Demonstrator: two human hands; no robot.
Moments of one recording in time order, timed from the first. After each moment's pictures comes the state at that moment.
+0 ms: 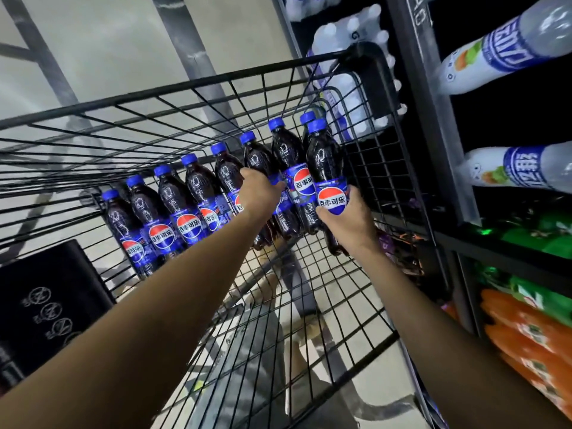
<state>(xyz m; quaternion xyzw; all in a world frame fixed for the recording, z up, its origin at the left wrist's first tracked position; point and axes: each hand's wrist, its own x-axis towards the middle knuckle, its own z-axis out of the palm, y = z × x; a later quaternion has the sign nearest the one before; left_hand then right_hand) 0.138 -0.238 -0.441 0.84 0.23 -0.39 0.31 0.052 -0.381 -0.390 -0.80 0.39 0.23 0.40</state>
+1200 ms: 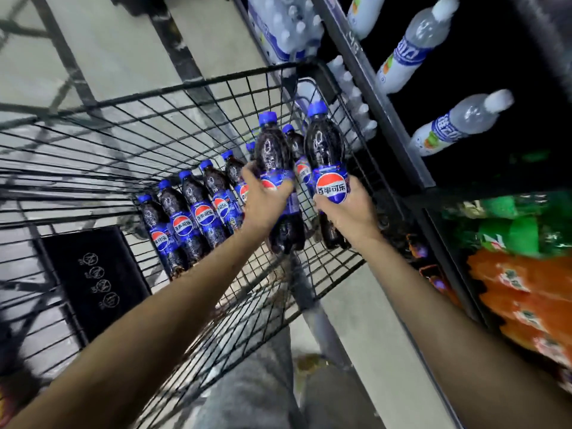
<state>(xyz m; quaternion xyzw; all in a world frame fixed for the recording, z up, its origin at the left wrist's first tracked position) 0.044 -0.236 -0.300 0.75 0.16 -0.24 0.59 -0.013 -0.376 -0.286 -0.78 0.36 0.10 0.51</state>
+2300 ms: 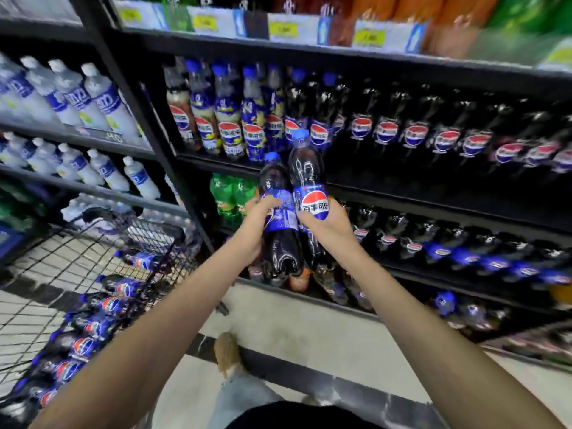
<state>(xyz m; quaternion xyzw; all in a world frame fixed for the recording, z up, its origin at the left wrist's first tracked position) -0.377 -0.399 -0.020 0.57 -0.13 -0.52 0.62 -0.498 -0.462 -0.046 -0.63 0.47 -0.32 0.53</state>
